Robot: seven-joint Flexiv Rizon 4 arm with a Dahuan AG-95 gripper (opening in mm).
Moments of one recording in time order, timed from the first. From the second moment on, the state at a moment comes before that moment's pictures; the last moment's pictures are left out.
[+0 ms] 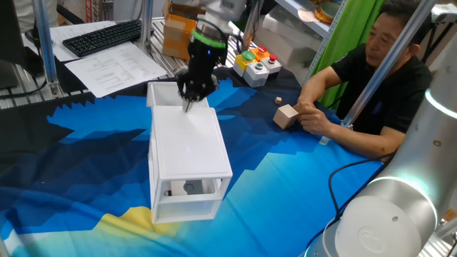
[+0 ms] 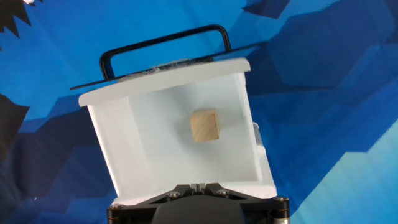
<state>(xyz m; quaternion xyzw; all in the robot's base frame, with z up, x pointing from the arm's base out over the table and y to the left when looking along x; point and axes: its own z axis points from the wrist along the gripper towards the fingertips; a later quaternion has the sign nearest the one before) 0.495 0.094 0.202 -0.21 -0.96 -0.12 0.09</state>
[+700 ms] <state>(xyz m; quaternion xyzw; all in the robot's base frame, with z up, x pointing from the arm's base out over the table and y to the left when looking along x) 0.489 0.098 0.201 -0.25 -0.96 -0.14 0.08</state>
